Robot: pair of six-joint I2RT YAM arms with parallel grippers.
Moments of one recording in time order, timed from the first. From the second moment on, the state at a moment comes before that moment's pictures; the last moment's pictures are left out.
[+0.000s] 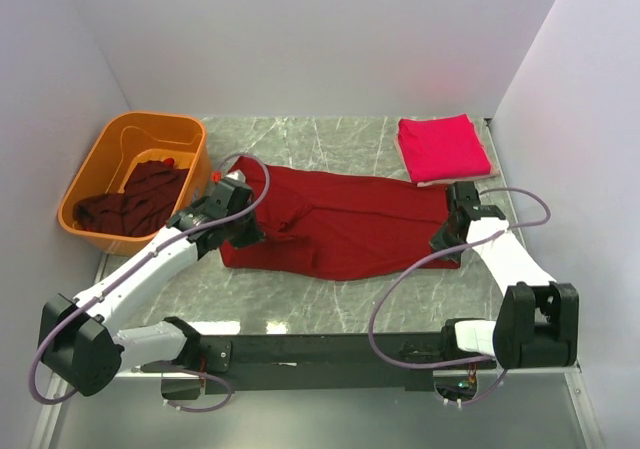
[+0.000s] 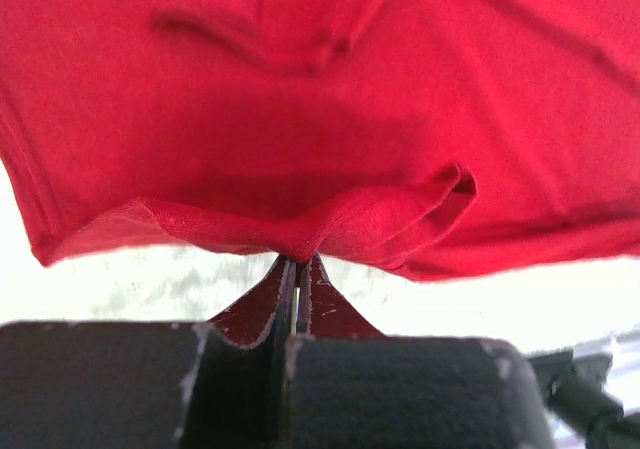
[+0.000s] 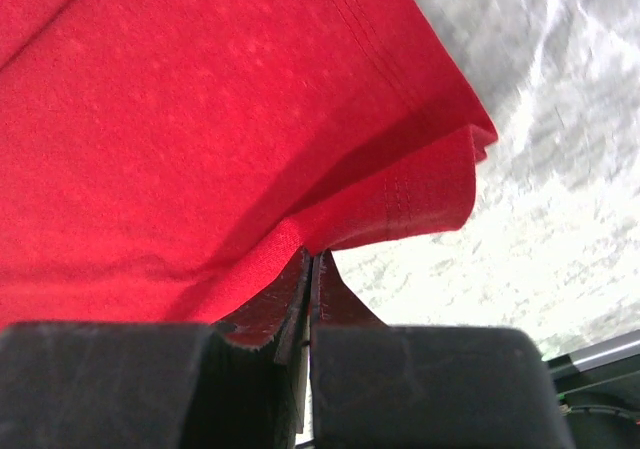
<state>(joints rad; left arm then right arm) -0.54 1.16 0.90 -0.65 -0.06 -0.82 0.02 1.24 0.78 -0.81 0.12 0.76</state>
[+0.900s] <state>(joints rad) -0.41 1.37 0.99 -0.26 -0.28 -0.59 0.02 1.46 0.97 -0.74 0.11 0.68</state>
